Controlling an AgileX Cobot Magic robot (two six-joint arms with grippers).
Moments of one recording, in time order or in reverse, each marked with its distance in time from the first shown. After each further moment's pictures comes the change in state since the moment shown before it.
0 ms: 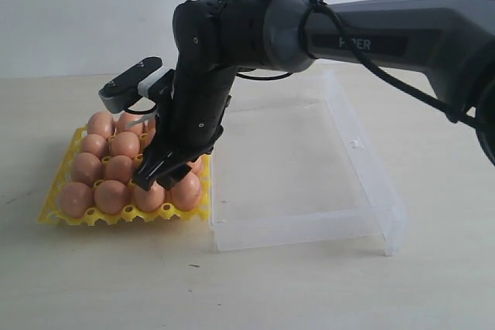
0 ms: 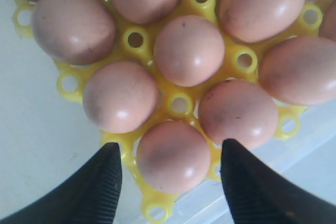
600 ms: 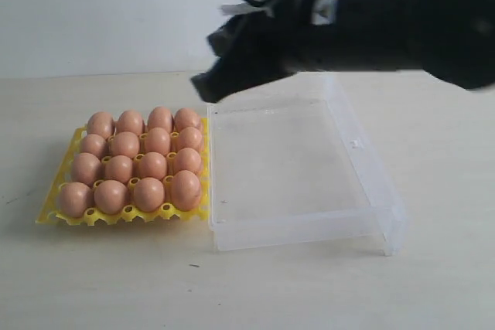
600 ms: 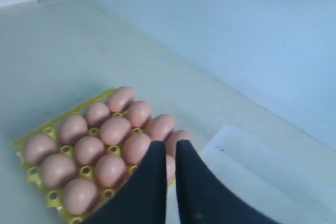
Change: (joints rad) left arm 0.000 0.000 0.000 0.000 0.000 0.000; right arm -0.049 -0.765 0.823 -0.019 -0.894 0.088
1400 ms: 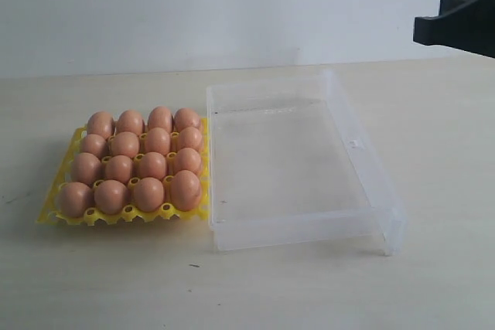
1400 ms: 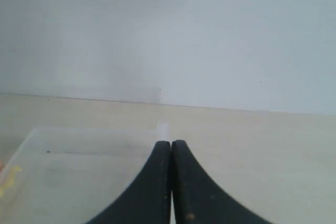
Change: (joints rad) left arm 0.000 0.000 0.000 0.000 0.000 0.000; right arm -0.509 -0.256 0.272 0.113 -0.122 0.044
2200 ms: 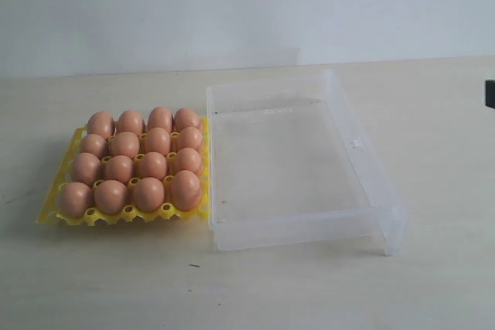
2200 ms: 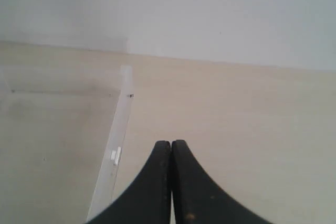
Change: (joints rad) left arm 0.000 0.000 0.000 0.000 0.000 0.000; right arm -0.107 -0.247 0.132 -0.256 0.242 0.149
